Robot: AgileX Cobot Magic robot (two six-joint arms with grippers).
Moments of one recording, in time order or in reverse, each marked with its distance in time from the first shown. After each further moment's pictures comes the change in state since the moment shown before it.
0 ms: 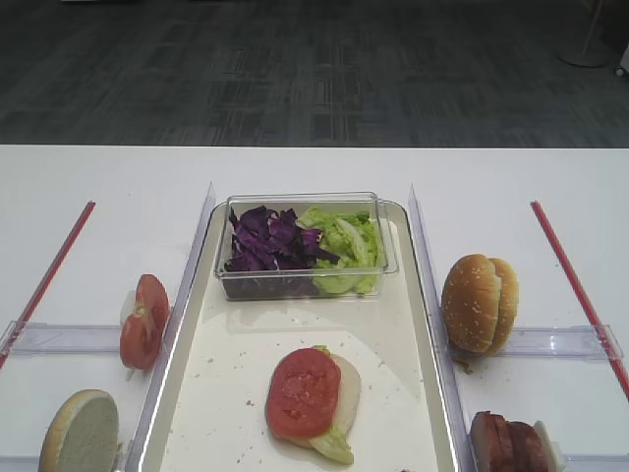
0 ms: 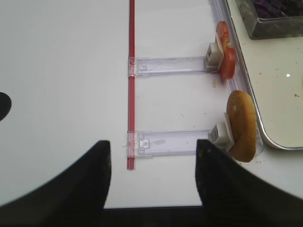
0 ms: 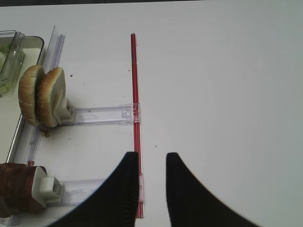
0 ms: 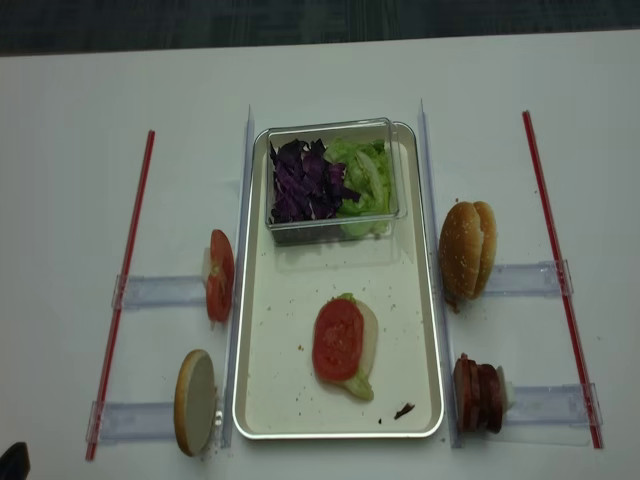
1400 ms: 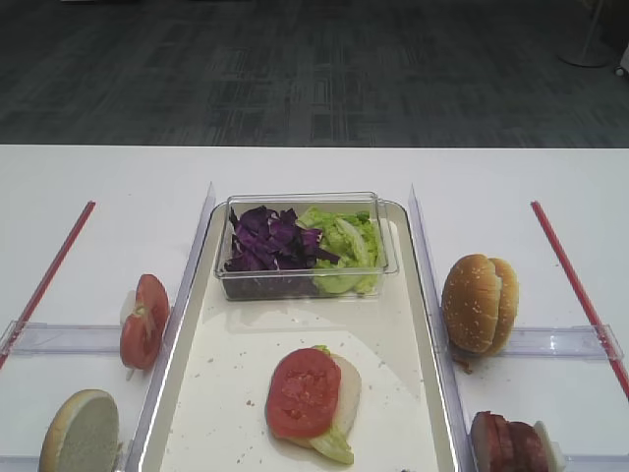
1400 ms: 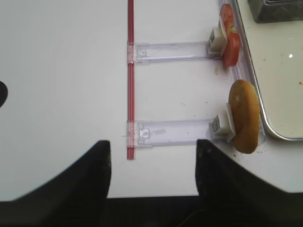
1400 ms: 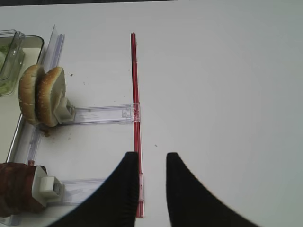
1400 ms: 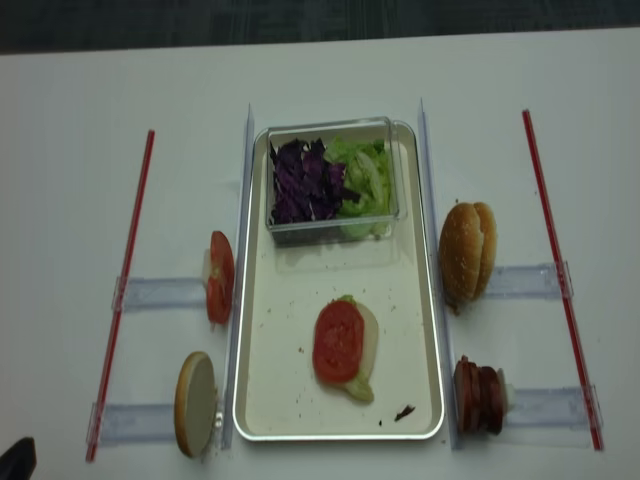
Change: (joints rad) left arm 0.000 0.089 -0.010 -0.002 0.000 0.002; right arm 0.000 0.000 0.000 0.000 0.002 0.002
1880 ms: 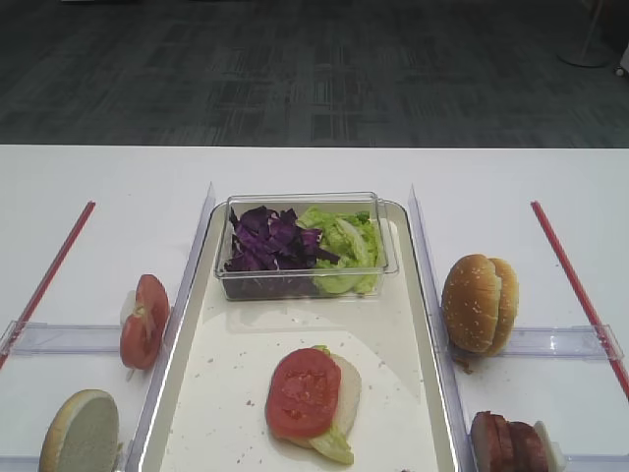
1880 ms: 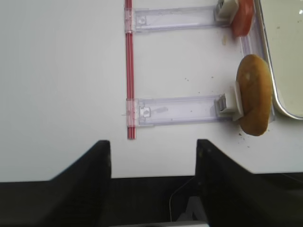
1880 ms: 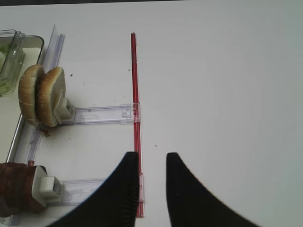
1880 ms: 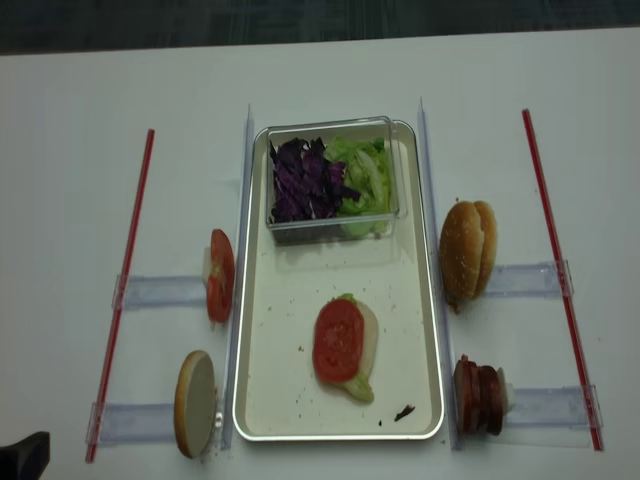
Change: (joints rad) left arm 0.000 0.163 -0.002 -0.002 -0.006 0.012; right arm 0.000 0.000 0.000 0.000 0.000 0.000
